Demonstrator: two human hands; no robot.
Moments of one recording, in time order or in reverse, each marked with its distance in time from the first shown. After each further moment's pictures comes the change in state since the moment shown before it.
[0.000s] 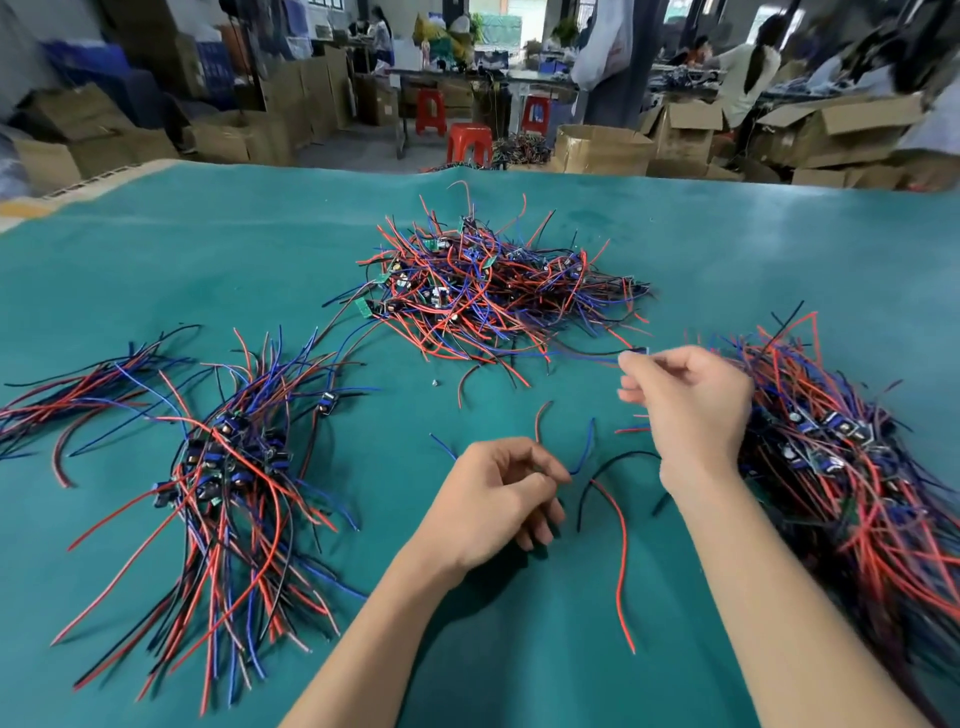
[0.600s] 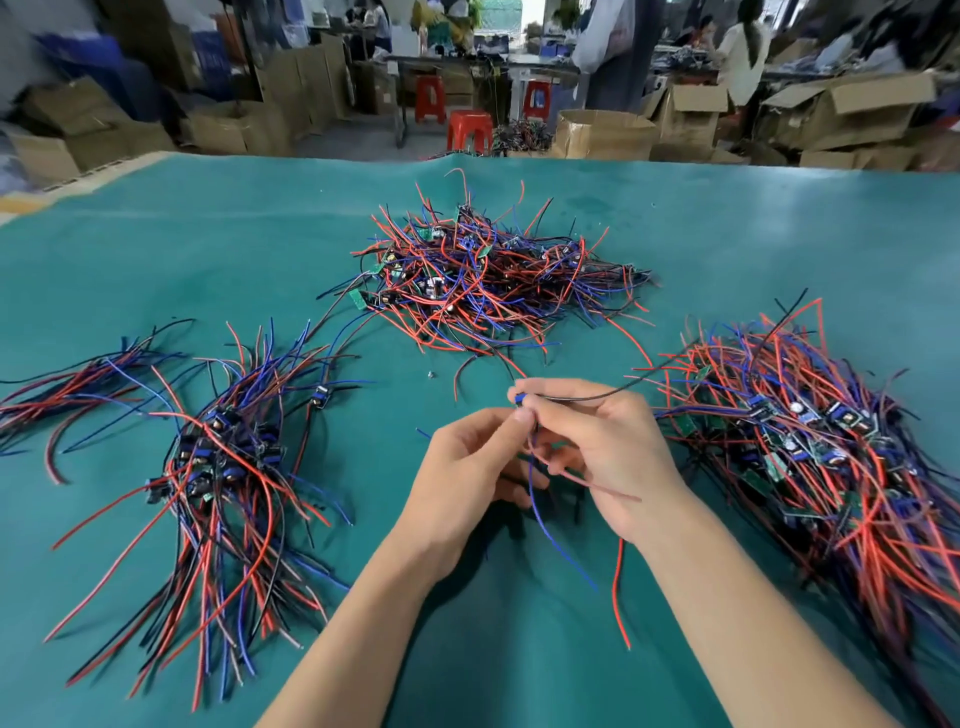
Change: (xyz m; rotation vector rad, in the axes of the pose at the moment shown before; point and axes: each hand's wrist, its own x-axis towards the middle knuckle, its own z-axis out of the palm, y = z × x) left_hand 0.005 -0.002 -0.004 -0.300 0.118 0.072; right_hand -0.056 -0.008 0.016 0.255 -0.619 0.284
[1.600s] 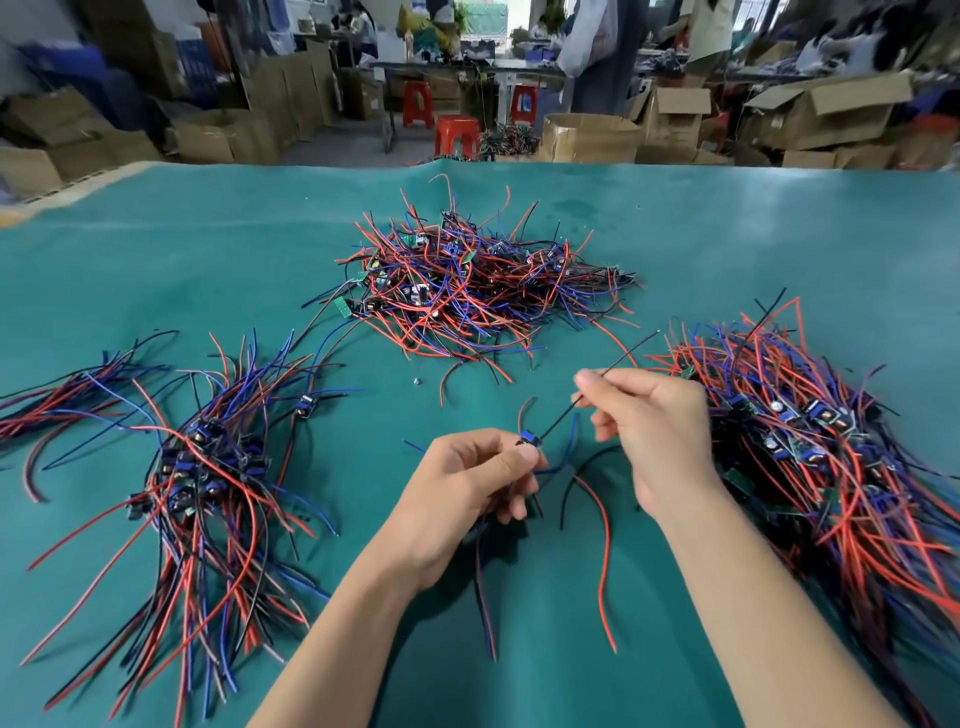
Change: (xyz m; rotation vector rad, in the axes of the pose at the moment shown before) left_hand -0.003 0.000 -0.004 0.037 -0.151 -0.013; right_hand 0.017 -0.002 -0.041 -0.141 0.355 -0.180
